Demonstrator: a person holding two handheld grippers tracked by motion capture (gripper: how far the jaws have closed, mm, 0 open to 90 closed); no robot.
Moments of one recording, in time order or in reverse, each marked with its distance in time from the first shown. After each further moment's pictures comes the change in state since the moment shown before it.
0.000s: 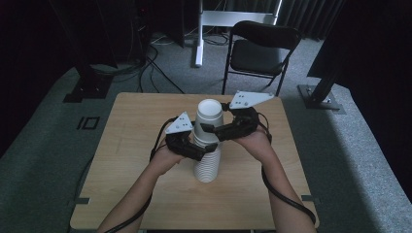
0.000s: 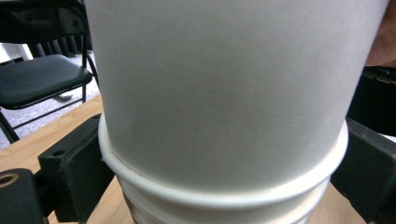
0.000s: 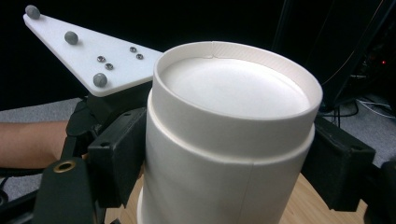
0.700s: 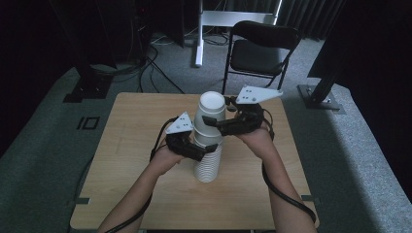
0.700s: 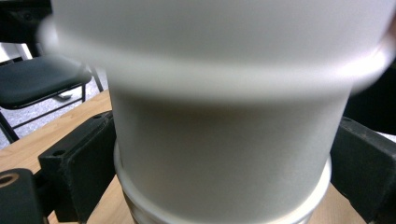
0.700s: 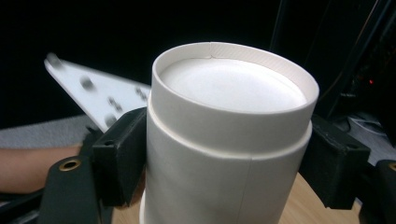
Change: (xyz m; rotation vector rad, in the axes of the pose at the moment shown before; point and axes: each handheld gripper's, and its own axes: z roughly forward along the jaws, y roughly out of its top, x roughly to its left) left arm -0.001 0.001 0.000 0.006 -0.002 -0.001; right arm 0.000 0.016 -0.015 -0.090 -0.016 -0.002
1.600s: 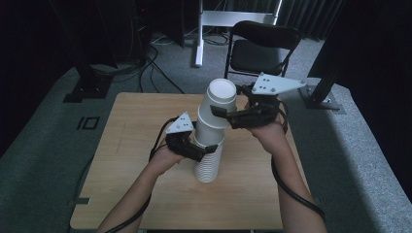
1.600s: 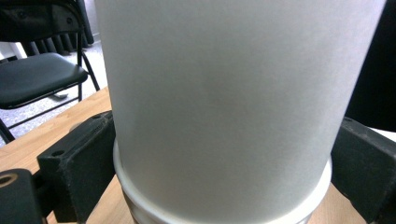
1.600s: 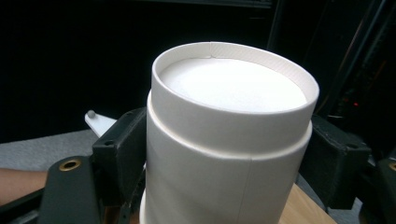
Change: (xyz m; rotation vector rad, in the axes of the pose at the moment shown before) left arm 0.001 0.000 0.000 0.005 -0.015 0.006; right arm 0.007 0.033 -0.035 -0.065 -0.030 -0.032
